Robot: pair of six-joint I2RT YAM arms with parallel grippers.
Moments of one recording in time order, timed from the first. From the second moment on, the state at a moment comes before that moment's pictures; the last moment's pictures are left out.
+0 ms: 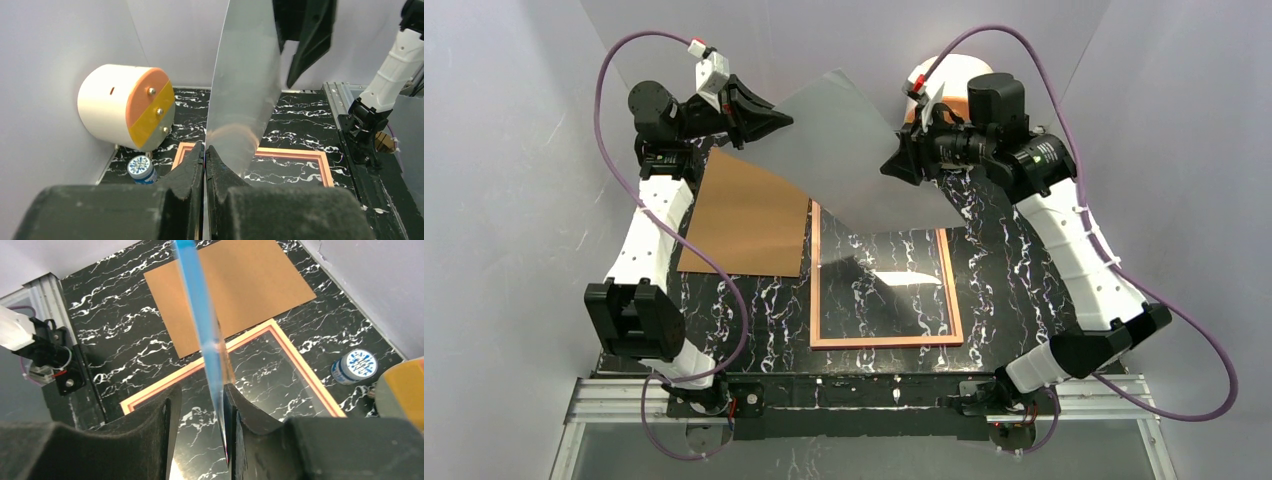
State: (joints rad) left arm -0.04 1.54 1.56 0.47 1.34 -0.35; right arm 0.52 1.49 1.90 -0.82 -0.59 -0.16
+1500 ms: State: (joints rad) left arm -0.01 1.55 1.38 -0.01 0.48 -0.14; right arm 0.31 1.33 1.08 -0.53 -0.54 0.55
